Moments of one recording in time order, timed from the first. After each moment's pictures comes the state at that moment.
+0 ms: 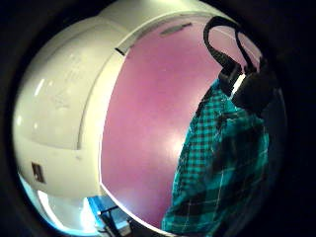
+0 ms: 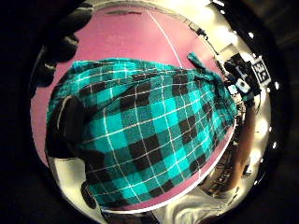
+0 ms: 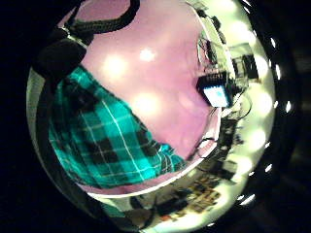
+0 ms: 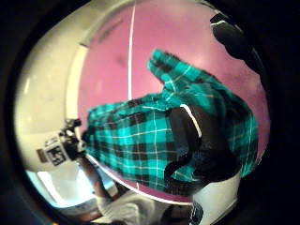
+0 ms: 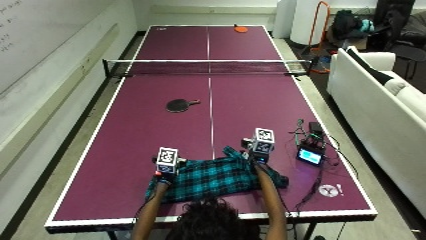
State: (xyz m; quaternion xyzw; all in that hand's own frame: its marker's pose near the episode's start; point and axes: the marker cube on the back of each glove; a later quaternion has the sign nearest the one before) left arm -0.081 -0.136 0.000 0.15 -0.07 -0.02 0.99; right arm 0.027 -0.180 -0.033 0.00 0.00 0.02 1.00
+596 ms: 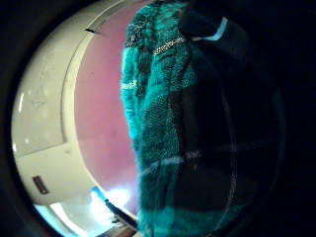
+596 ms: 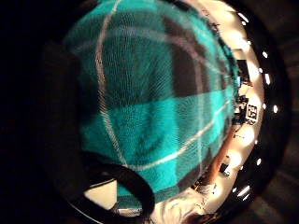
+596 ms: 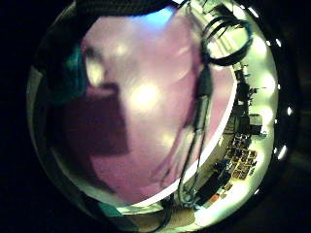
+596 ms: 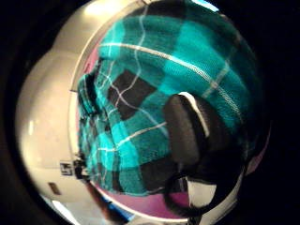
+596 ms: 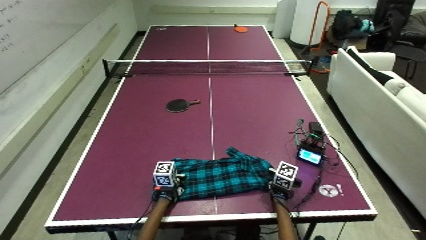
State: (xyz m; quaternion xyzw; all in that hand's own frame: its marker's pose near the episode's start) left arm -0.077 -0.061 0.078 -0.09 0.03 -0.04 0.99; right arm 0.162 -0.071 0.051 0.04 0.04 0.24 0.97
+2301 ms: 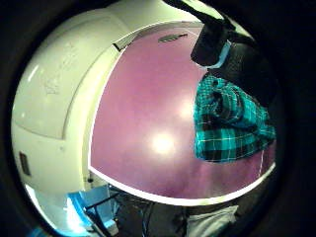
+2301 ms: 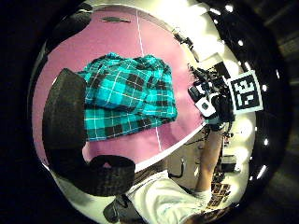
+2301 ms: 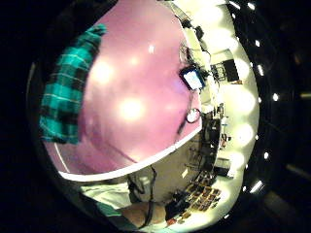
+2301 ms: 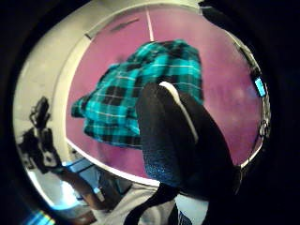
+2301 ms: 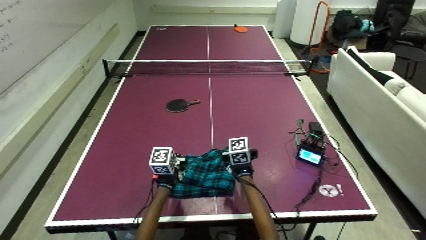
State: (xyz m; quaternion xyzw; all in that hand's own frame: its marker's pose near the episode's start) left arm -0.082 -0.104 0.004 0.07 0.08 -0.03 0.99; right arm -0.054 -0.100 -0.065 0.10 0.12 -0.02 0.99
